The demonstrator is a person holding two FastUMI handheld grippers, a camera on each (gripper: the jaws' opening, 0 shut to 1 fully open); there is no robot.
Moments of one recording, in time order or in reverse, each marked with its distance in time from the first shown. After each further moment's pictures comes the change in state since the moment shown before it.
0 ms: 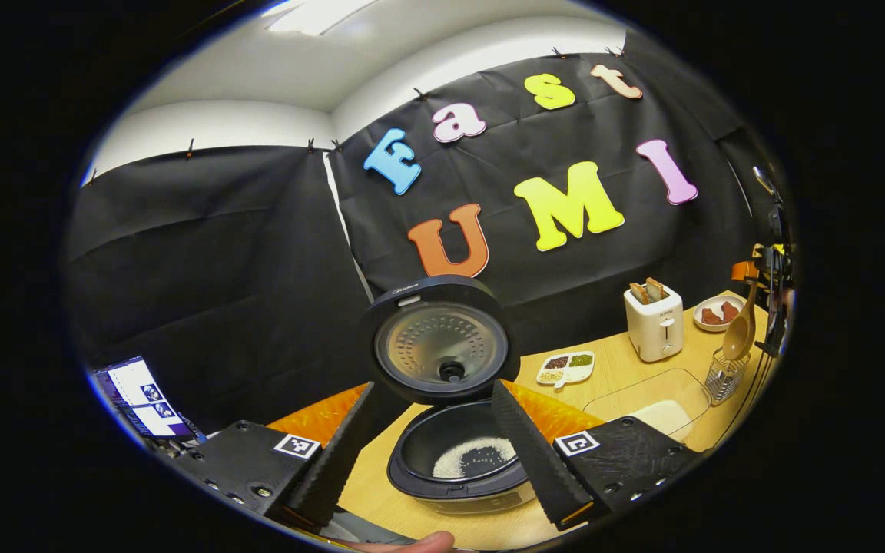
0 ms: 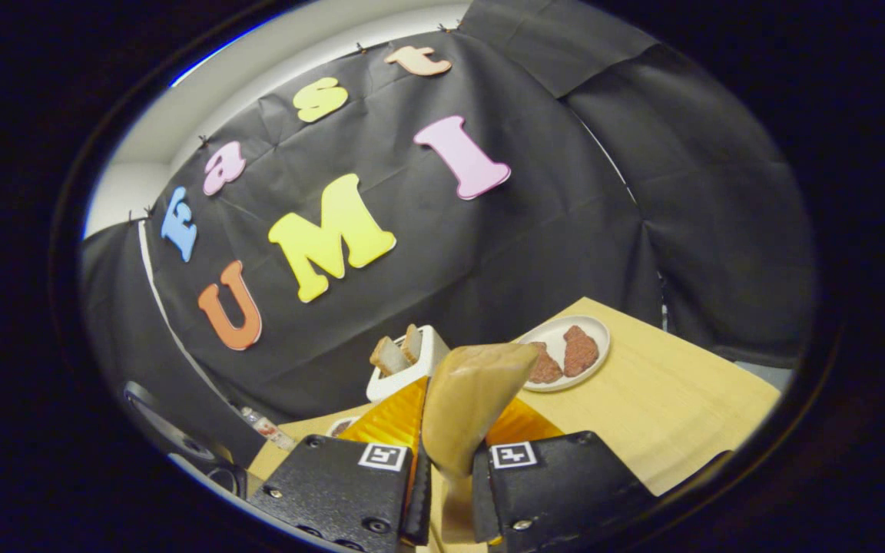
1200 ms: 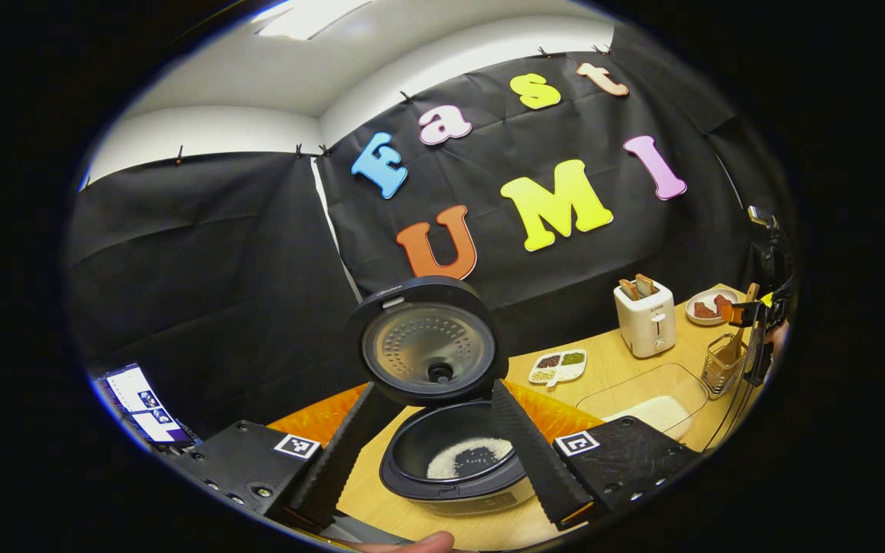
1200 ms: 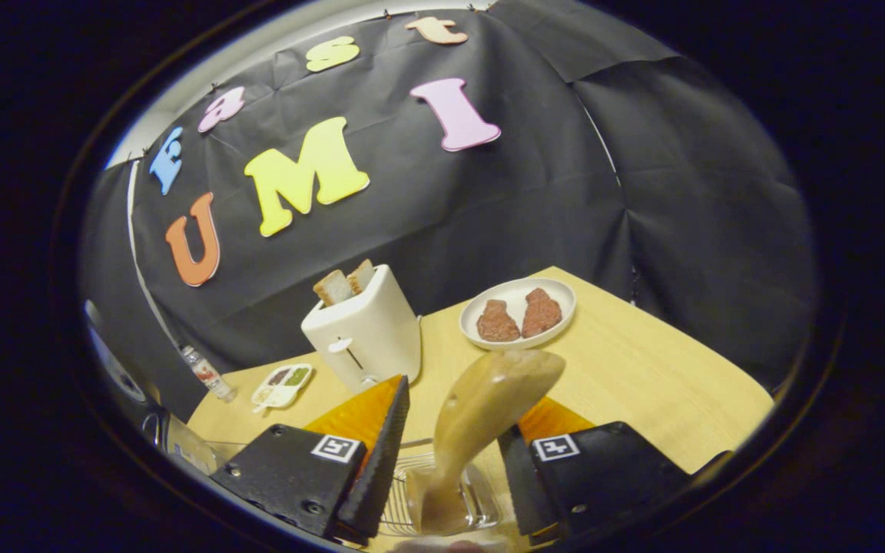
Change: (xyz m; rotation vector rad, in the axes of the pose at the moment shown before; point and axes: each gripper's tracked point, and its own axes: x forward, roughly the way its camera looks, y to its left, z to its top) left arm 0.001 -0.015 -0.001 0.019 -0.010 -0.033; right arm 0.009 -0.059 -0.066 -0.139 0.116 -0.141
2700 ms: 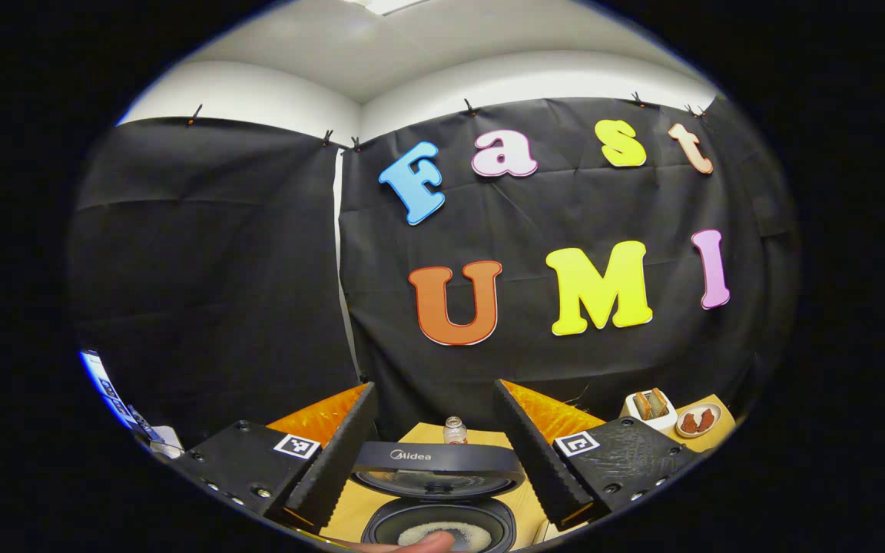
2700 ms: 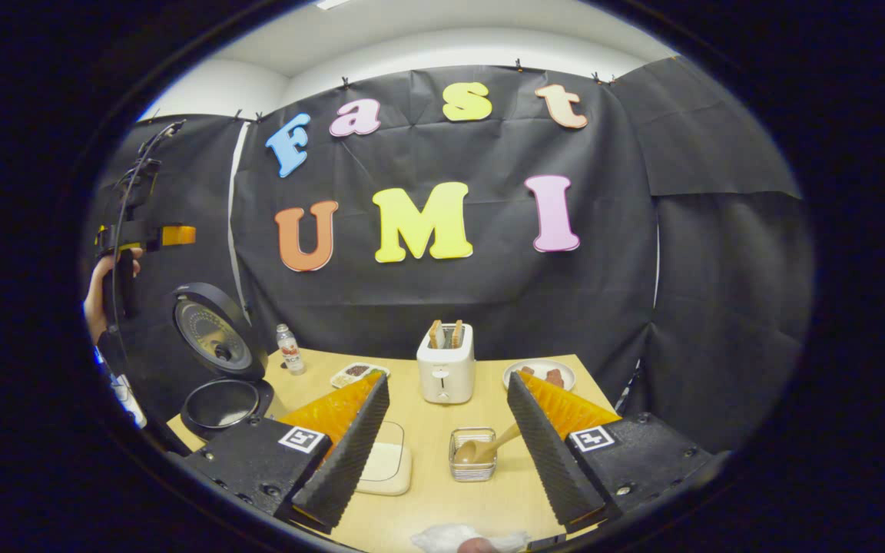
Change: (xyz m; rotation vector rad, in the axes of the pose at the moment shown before) left arm 0.158 0.078 0.150 -0.275 -0.042 -0.013; right arm -0.258 0.112 0.103 -0.330 -0.096 0.199
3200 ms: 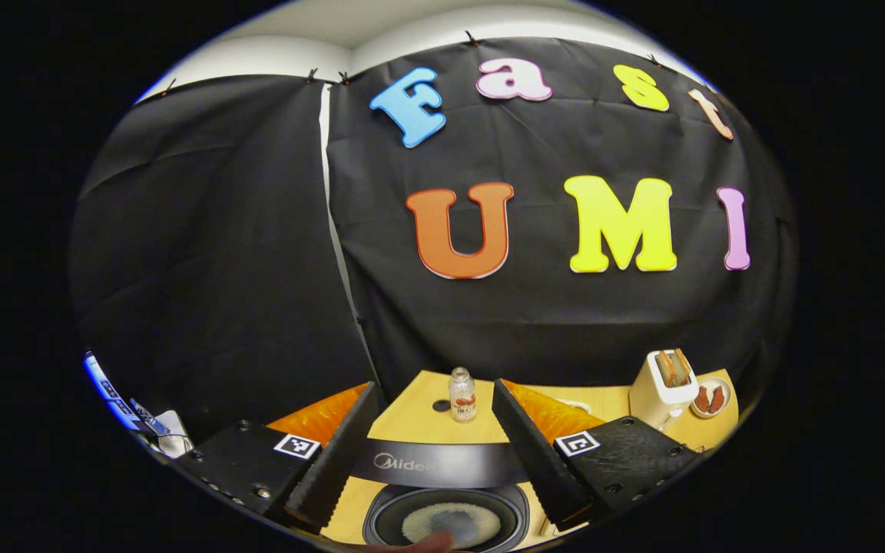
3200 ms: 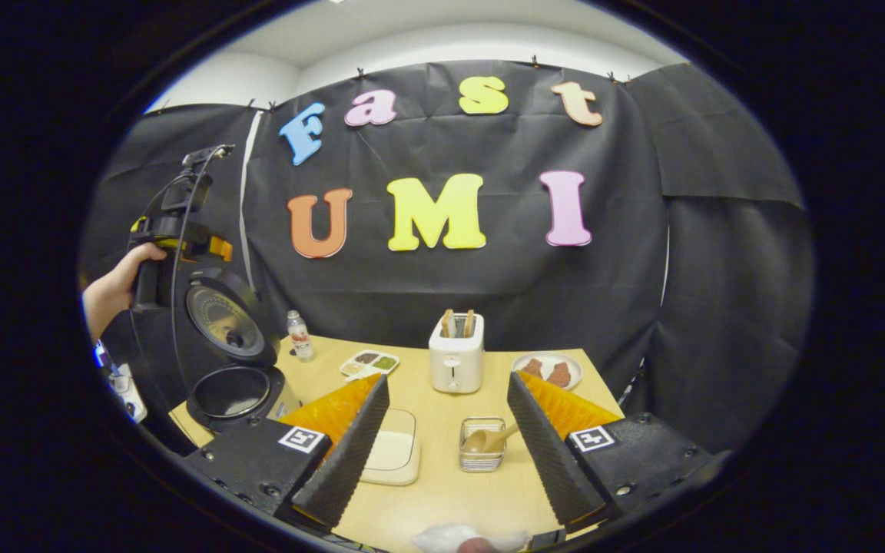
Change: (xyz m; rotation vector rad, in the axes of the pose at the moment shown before) left arm 0.052 -0.003 -0.081 -0.012 0.336 -0.016; right arm -0.010 0.017 -0.008 -0.032 0.036 0.028
